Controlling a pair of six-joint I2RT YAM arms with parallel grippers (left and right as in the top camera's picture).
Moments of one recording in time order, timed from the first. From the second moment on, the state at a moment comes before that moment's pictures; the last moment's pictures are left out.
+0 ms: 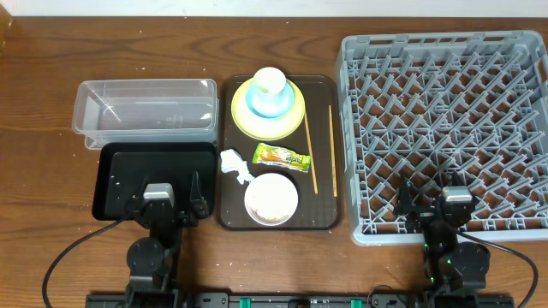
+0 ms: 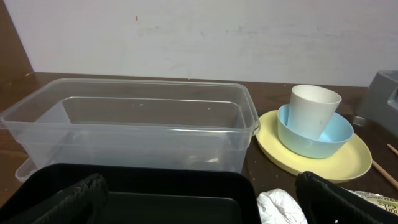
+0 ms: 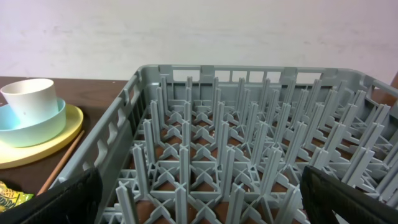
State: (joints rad) left arm -0.07 0.02 0.02 -0.11 -0.08 -0.07; right arm 0.02 0.01 0.01 -0.07 -0.03 0.01
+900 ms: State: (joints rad) left arm -0.07 0.02 0.02 -0.10 -0.08 -0.07; right arm 0.02 0.01 0.01 -0.07 -0.03 0.01
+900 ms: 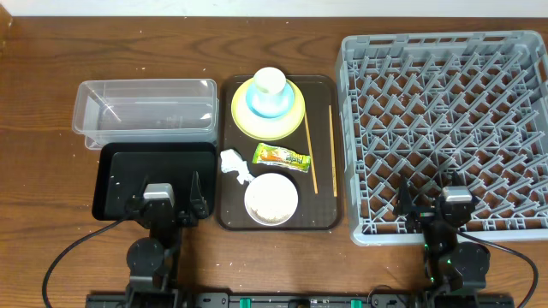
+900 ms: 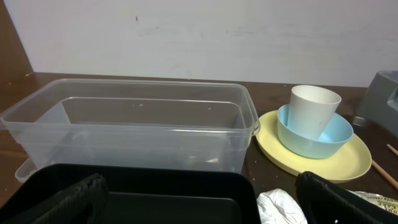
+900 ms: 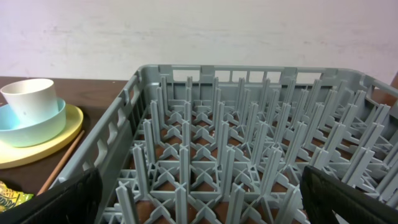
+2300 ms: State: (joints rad) left arm -0.07 1.34 1.18 -1.09 0.48 -0.14; right arm 0.02 0.01 0.01 -0.07 -0.03 0.01
